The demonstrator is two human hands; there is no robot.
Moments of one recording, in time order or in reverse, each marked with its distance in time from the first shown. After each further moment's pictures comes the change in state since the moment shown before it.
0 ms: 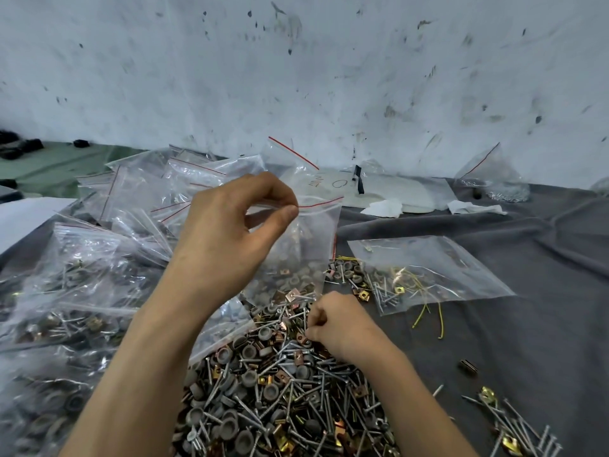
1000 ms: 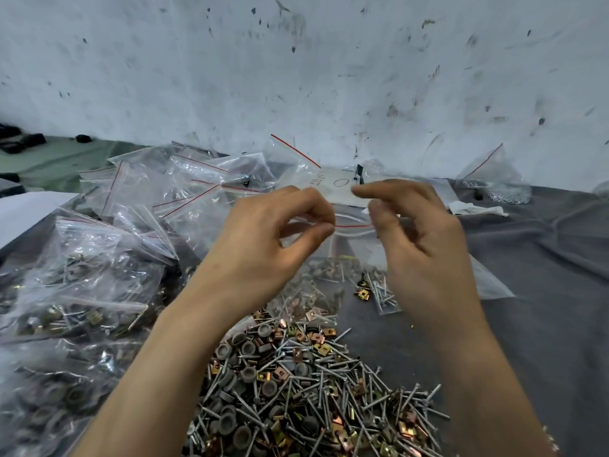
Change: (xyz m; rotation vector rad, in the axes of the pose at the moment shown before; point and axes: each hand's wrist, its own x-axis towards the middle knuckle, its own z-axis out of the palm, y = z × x) left_hand -0.005 0.007 0.016 -0.033 -0.138 0.113; right_hand -0.065 -0.026 -0.087 0.495 0.794 -0.541
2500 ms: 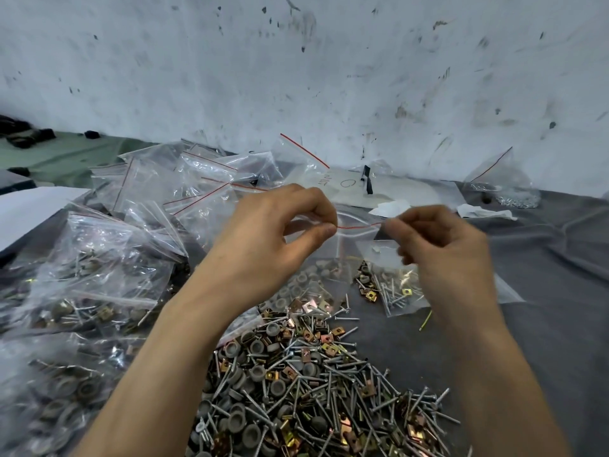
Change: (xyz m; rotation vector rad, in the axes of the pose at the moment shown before) left_hand 0.001 -0.009 -0.009 0.003 -0.039 -0.027; right_hand 0.004 0.031 -0.002 0.261 0.086 0.369
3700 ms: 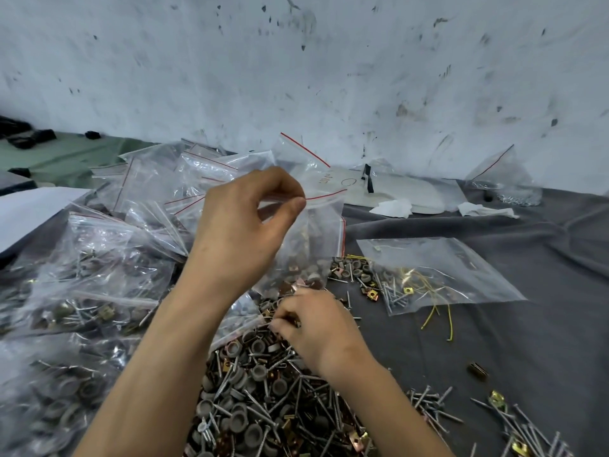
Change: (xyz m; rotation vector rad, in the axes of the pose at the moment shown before) left_hand 0.002 -0.008 -0.004 -0.001 0.254 -0.134; right_hand -0.047 0.050 0.080 -0.851 -0.698 -0.093
